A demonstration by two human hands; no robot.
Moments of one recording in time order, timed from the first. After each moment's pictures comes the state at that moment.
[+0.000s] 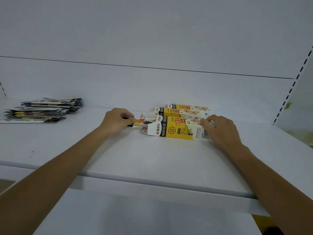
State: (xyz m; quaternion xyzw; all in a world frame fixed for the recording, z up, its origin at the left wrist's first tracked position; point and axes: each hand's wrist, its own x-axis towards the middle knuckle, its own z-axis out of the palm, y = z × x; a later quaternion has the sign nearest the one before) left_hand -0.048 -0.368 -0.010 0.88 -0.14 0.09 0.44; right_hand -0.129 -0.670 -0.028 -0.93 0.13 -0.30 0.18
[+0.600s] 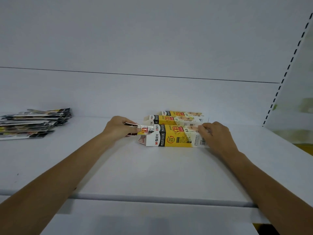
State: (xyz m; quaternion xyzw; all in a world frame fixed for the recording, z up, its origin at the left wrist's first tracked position) left_hand -0.031 -0.384 -0.003 0.82 -0.13 -0.03 0.56; right_hand -0.132 -0.668 -0.026 -0.93 0.12 -0.29 0.18
